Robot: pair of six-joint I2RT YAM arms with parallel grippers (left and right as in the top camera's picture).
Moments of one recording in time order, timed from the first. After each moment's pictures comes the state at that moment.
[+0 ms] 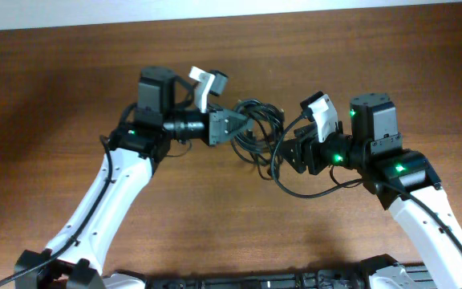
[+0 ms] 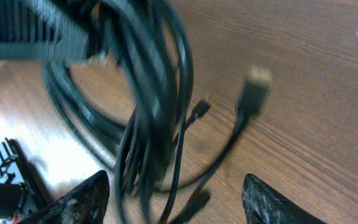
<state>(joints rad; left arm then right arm) -0.32 1.48 1.10 -0.26 1.03 -0.30 0.22 1.12 0.94 -0.61 -0.60 -0.03</state>
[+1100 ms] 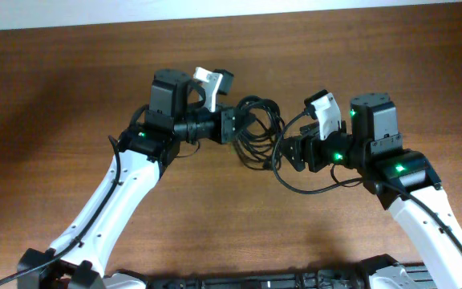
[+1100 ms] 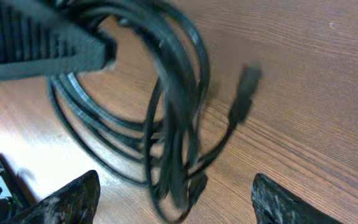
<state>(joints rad) -0.38 1.48 1.10 -0.25 0.81 -0.34 0.22 1.12 0.94 -0.61 -0.53 0.02</state>
